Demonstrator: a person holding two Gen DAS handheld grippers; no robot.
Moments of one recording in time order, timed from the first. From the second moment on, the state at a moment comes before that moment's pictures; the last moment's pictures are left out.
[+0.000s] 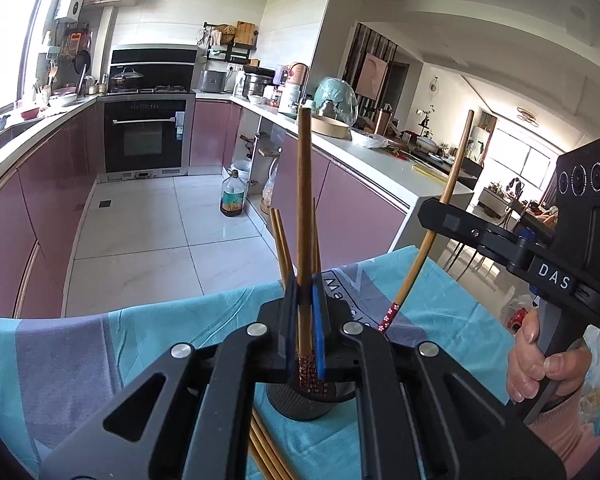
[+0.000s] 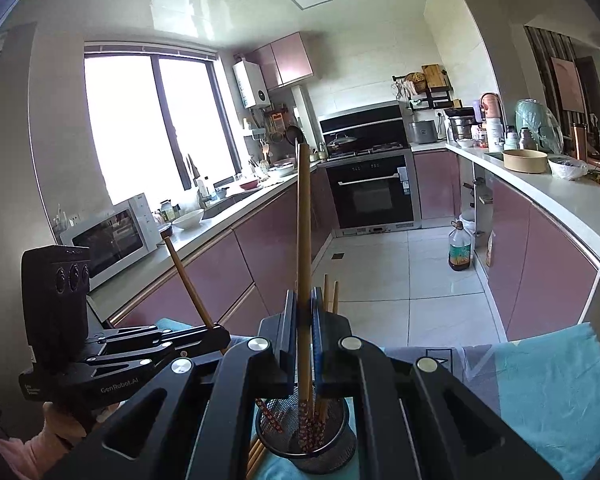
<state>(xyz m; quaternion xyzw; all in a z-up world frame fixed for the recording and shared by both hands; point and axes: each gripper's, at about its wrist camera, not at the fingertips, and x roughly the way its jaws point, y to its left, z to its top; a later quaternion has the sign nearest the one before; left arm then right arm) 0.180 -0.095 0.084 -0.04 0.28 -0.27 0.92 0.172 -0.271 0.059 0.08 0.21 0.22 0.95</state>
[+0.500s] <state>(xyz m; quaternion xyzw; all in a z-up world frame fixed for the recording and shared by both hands) 0.204 -0.107 0.051 -0.02 0.34 -0.28 0.90 0.203 -0.243 0.012 0.02 0.34 0.21 0.92</state>
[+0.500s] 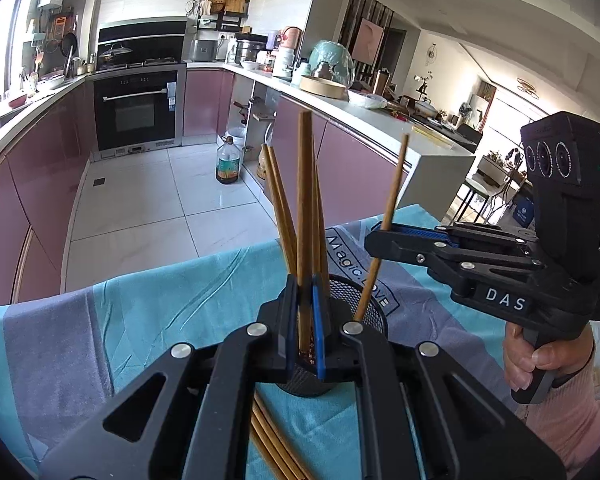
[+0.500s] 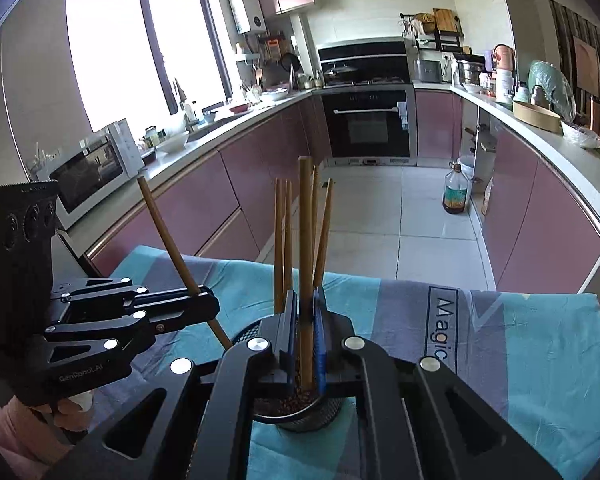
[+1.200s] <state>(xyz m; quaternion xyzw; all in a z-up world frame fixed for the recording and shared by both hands) 0.228 -0.100 0.026 -0.03 0.35 -0.26 0.90 0.203 -0.250 -0.008 0.06 0.35 0.21 0.91</state>
